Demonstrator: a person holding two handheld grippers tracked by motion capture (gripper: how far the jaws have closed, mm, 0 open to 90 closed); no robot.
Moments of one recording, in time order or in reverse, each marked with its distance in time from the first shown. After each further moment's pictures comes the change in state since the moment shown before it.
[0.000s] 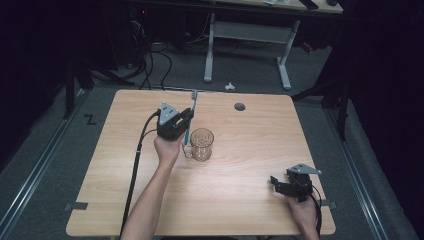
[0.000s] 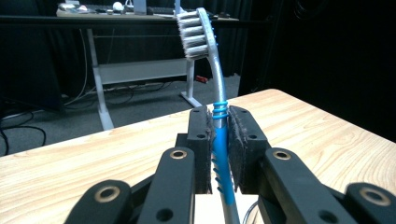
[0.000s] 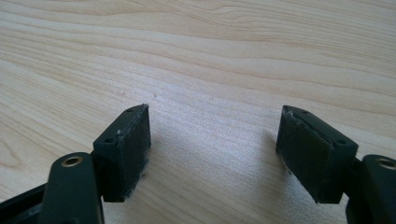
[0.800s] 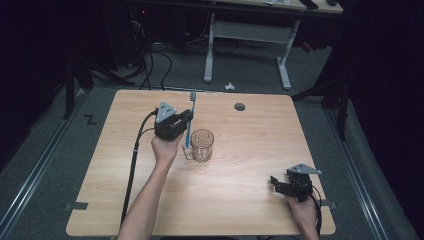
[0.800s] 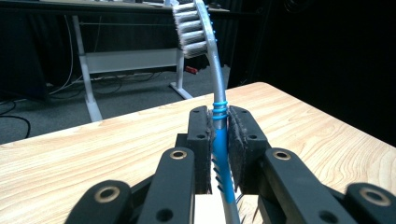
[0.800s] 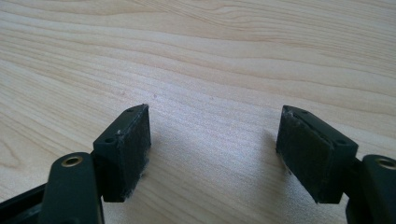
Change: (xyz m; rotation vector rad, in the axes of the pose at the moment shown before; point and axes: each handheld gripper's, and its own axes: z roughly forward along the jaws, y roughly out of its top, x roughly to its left) left arm 0.001 0.009 -0.011 0.047 -0.047 -0.022; right arm 0.000 0.000 0.000 0.000 0.000 0.000
